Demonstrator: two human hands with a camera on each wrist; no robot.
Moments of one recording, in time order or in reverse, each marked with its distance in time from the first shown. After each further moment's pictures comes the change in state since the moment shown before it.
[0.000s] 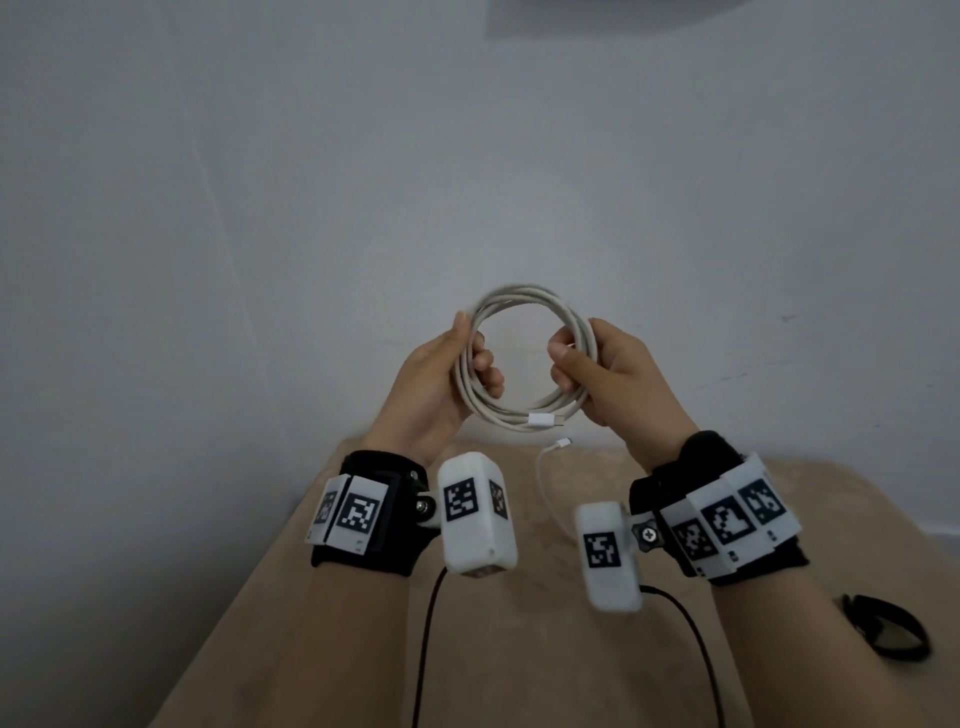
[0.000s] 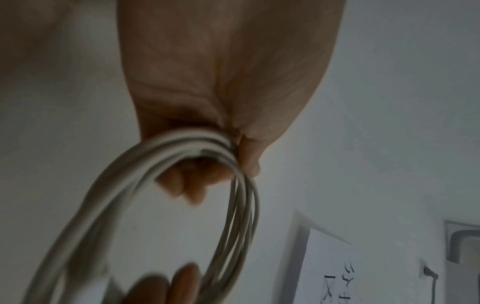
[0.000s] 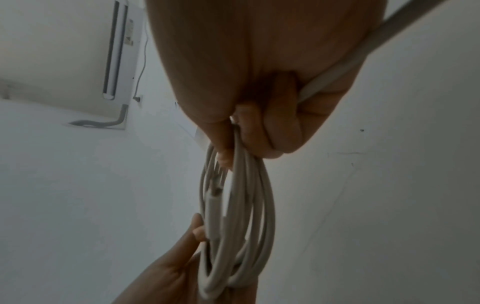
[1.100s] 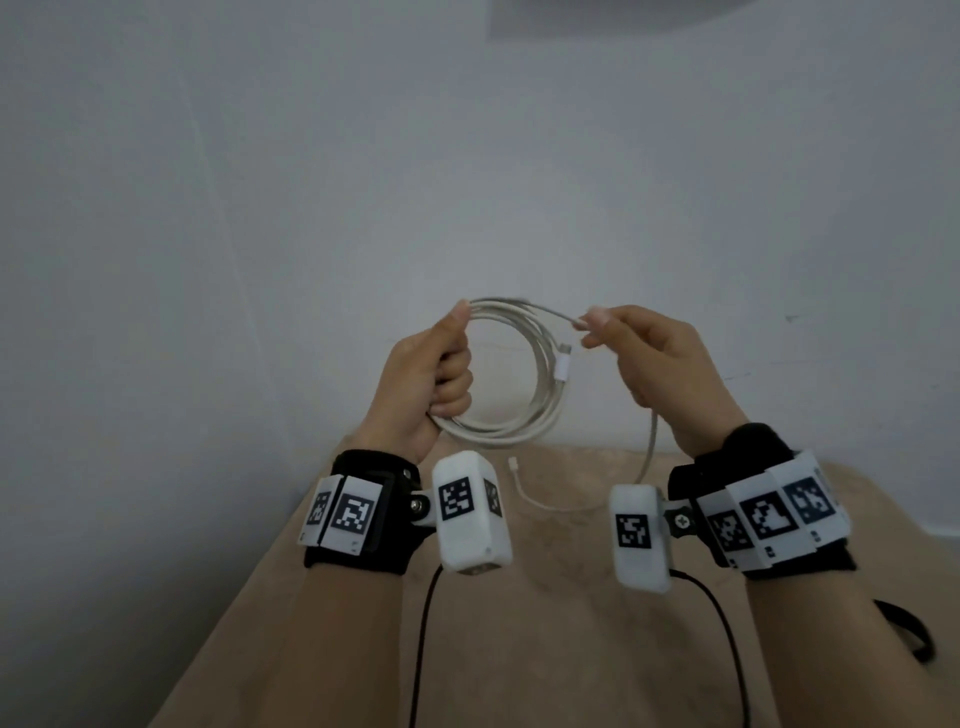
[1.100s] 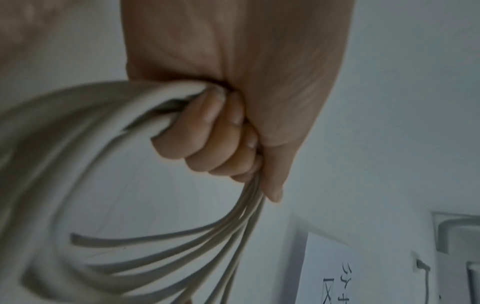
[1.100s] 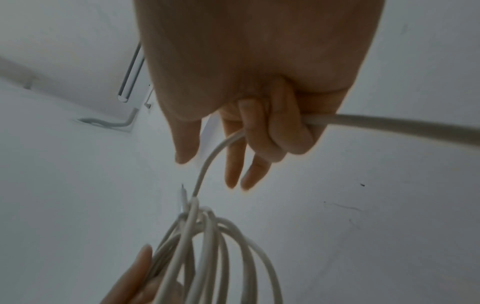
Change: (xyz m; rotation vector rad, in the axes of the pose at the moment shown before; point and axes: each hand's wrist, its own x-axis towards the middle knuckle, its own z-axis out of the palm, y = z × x) left_hand -0.007 0.010 -0.003 0.104 0.027 0.074; right_hand 0.002 -0.005 -0.024 -0.156 0.137 -0.068
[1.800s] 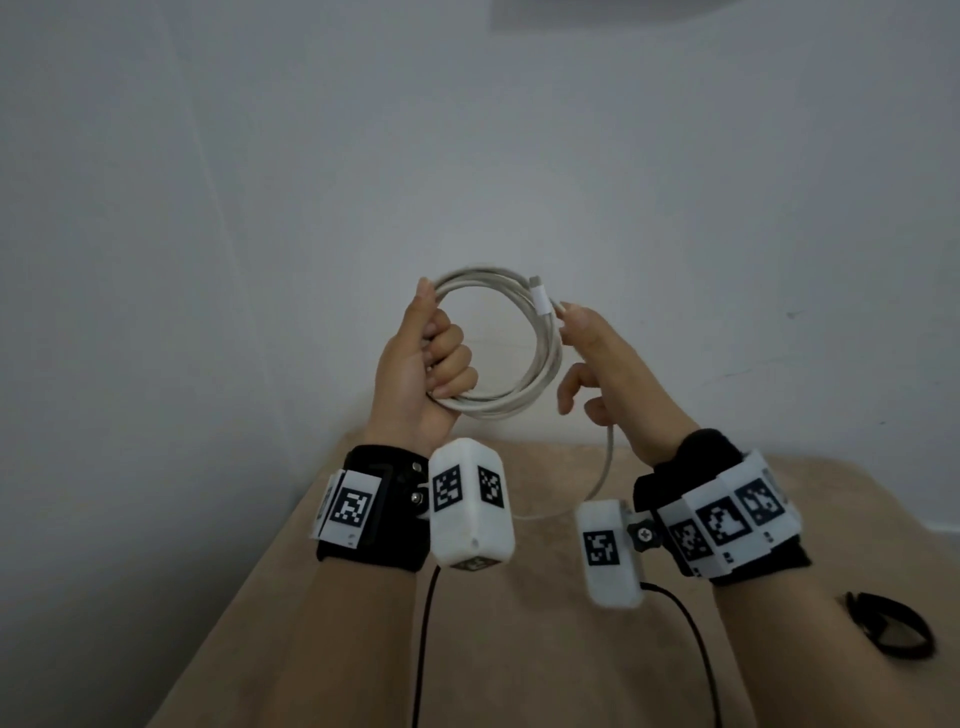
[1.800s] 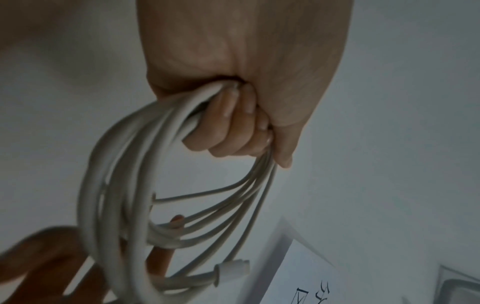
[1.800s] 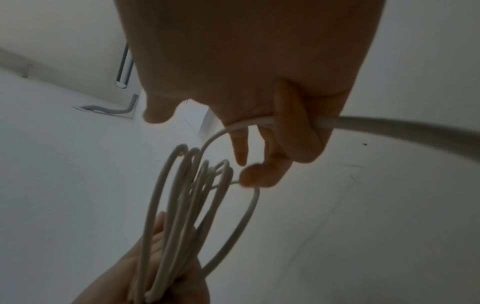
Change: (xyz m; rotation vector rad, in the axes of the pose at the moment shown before) left_hand 0.004 0.003 0.007 -0.385 0.064 -0.018; right_hand -0.008 -0.004 0.026 0.033 -0.209 0.152
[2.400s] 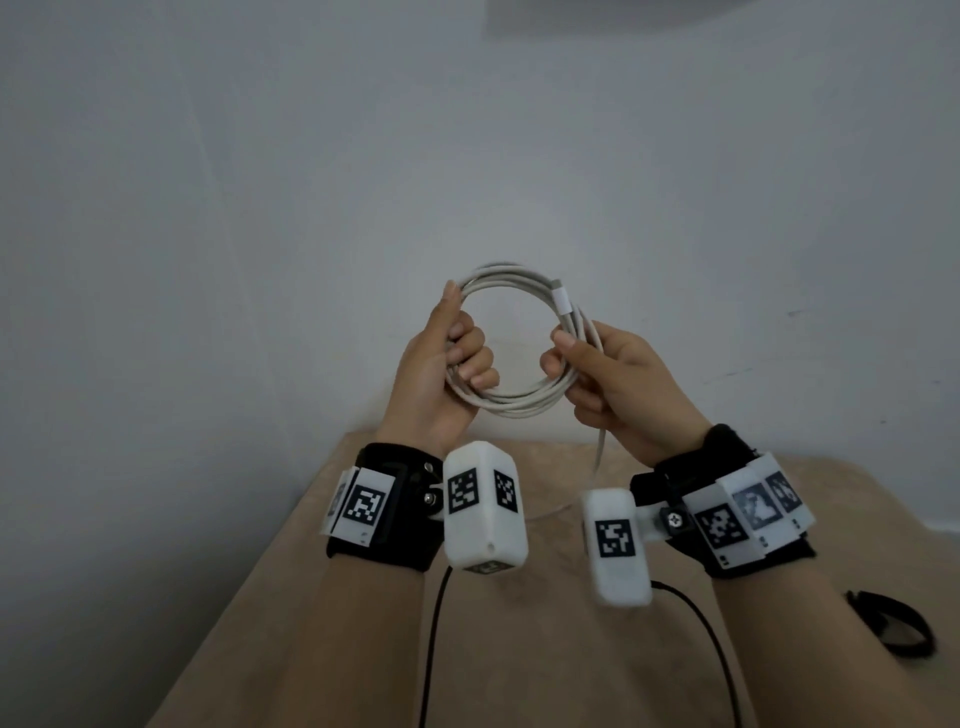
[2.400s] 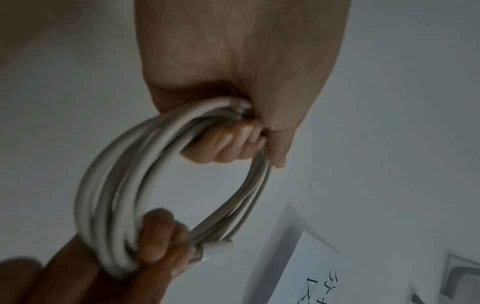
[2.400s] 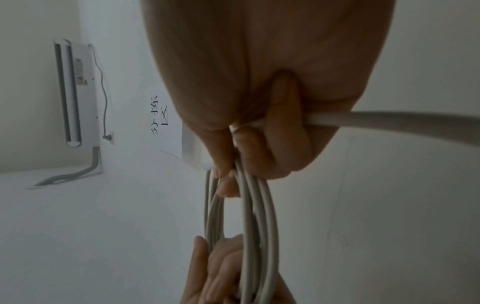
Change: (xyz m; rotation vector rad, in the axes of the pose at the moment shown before) left_hand 0.003 -0.010 0.005 0.023 -0.015 -0.064; right_hand 0.004 0.008 -0.003 0.386 -0.105 -0.003
